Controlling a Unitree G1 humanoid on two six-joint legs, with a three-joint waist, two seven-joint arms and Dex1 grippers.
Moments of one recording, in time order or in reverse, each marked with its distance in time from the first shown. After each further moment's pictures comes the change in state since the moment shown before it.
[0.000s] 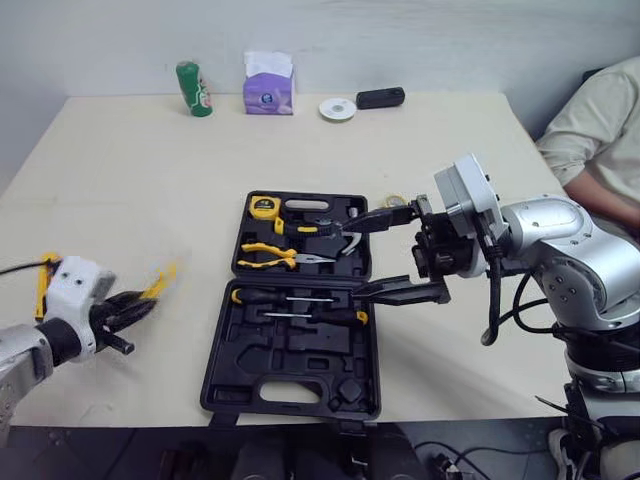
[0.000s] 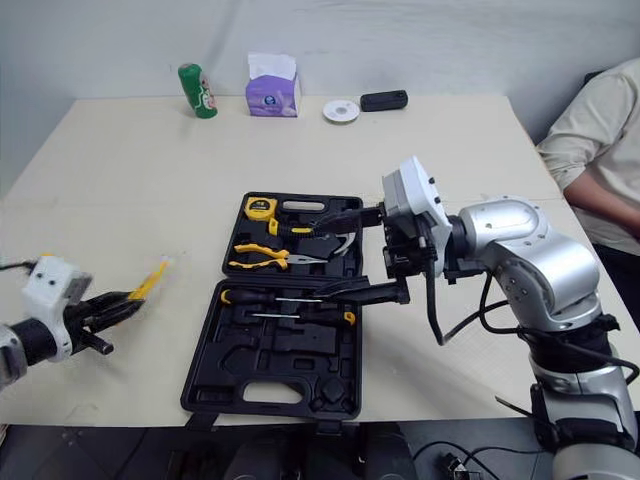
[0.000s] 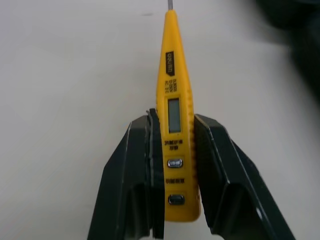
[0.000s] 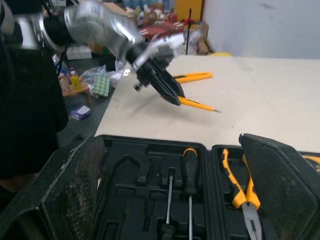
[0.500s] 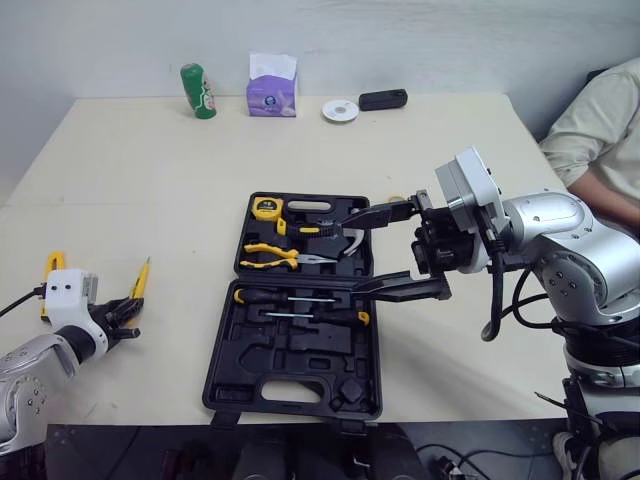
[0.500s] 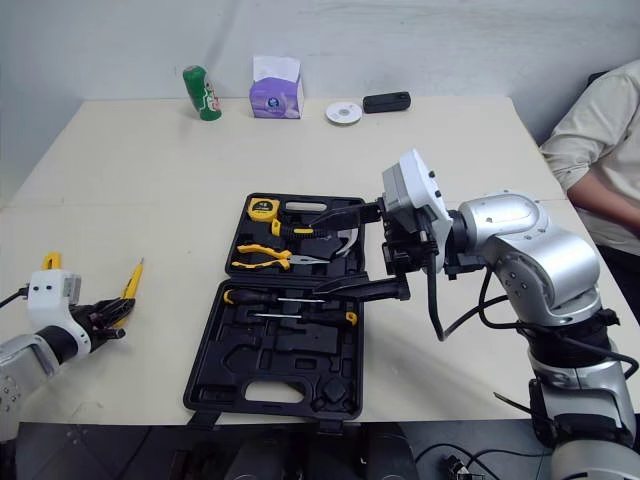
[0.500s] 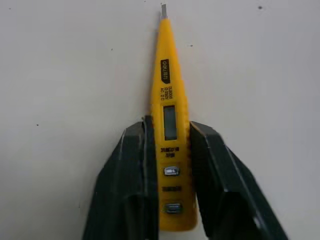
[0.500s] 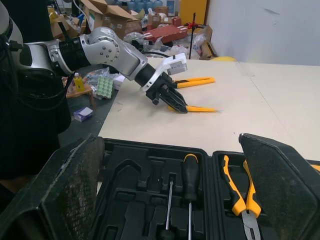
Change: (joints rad) left arm -0.148 -0.353 0.030 0.337 0.026 0.114 0.420; right arm -0.059 0.009 -0.001 0.022 0.005 0.003 0.012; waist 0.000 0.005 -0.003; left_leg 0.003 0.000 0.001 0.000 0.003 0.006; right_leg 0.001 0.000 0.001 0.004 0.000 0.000
